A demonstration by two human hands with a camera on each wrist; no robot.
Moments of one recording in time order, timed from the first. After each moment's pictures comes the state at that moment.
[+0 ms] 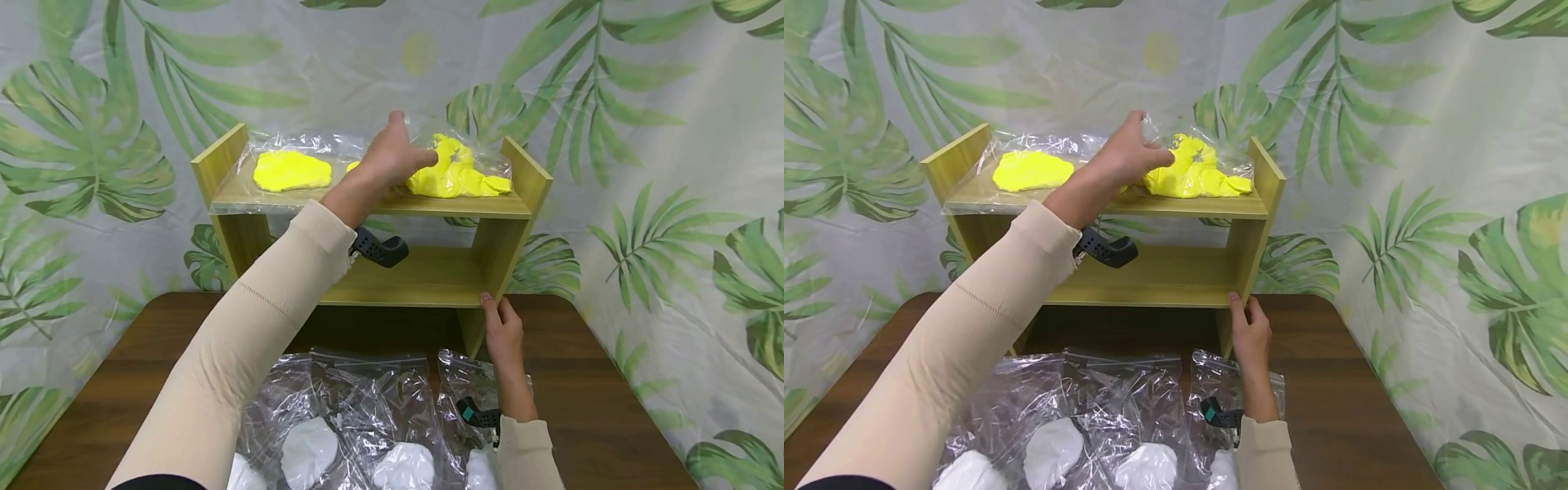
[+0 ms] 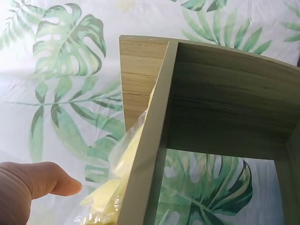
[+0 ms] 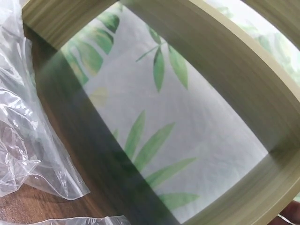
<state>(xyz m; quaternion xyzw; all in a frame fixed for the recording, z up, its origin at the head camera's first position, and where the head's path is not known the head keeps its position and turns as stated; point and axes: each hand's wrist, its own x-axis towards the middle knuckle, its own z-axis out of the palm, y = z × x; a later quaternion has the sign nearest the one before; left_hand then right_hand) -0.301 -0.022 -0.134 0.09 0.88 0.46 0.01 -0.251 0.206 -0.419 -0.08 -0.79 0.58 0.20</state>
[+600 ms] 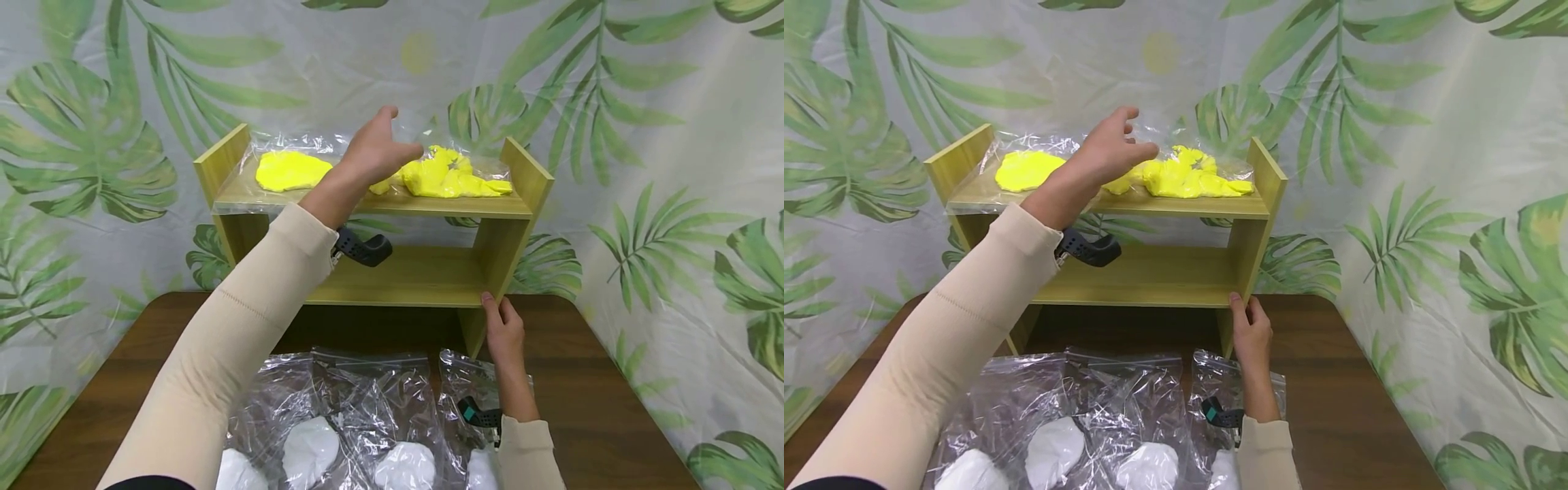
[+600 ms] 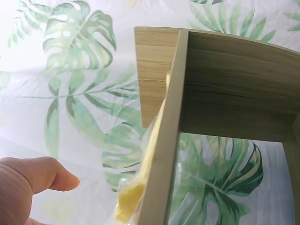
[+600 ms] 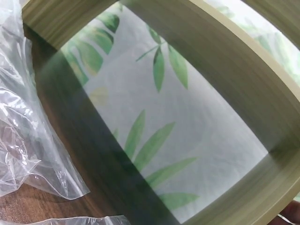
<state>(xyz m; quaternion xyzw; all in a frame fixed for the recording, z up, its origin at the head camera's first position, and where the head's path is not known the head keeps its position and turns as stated) -0.296 -0.046 -0.129 0.10 0.90 0.43 -0.02 -0.253 0.205 -0.420 -0.09 -0.78 0.58 0.20</state>
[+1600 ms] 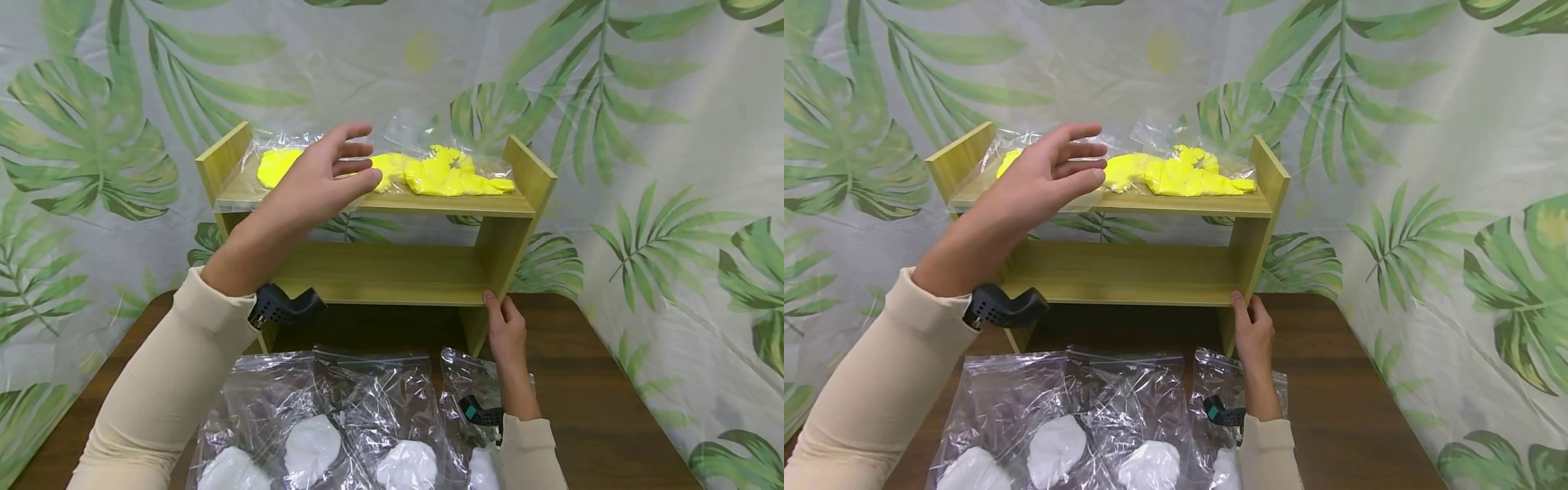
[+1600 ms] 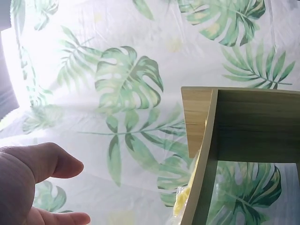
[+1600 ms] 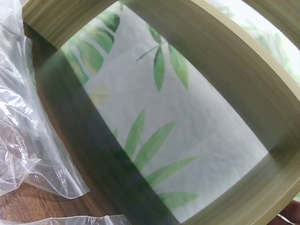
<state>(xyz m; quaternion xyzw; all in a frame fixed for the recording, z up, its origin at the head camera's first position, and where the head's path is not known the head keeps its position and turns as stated) -0.215 -0.107 -0.151 0.24 0.81 0.53 -0.04 -0.252 0.209 -0.418 -0.09 -0.78 0.59 0.19</state>
